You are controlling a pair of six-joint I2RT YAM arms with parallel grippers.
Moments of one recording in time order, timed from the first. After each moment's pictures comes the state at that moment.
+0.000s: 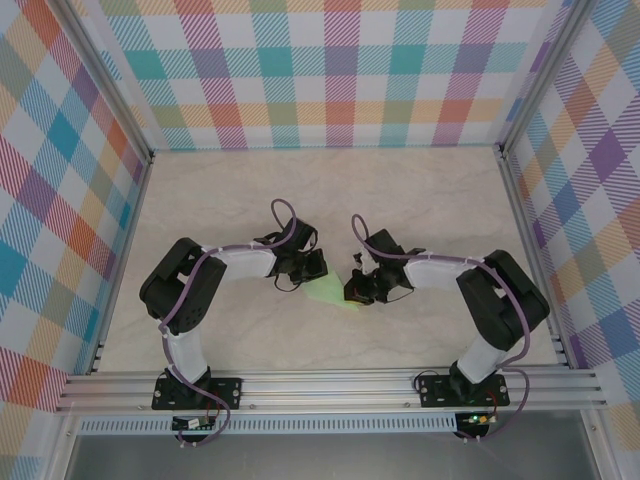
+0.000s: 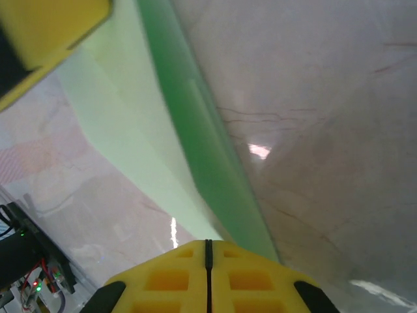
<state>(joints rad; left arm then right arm) -0.63 1.85 1.00 -0.17 0.27 -0.83 0.61 1.67 0.79 -0.29 -0.55 0.71</state>
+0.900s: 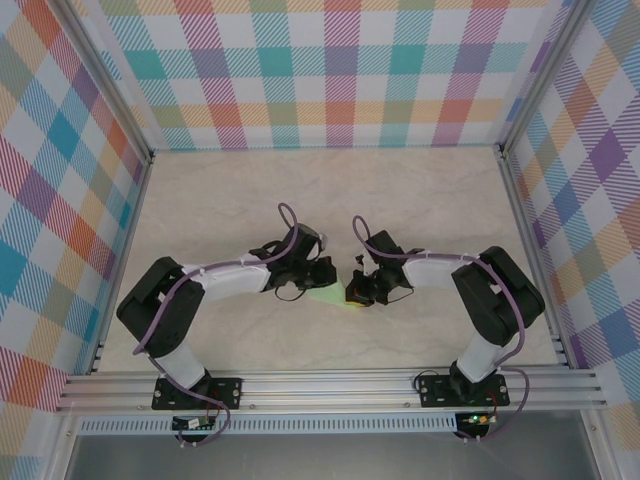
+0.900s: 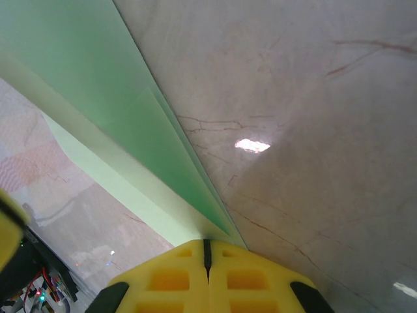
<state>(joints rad) -0.75 1.69 0.91 -0.11 0.32 -0.79 0.60 1.70 0.78 -0.28 -0.55 0.73</state>
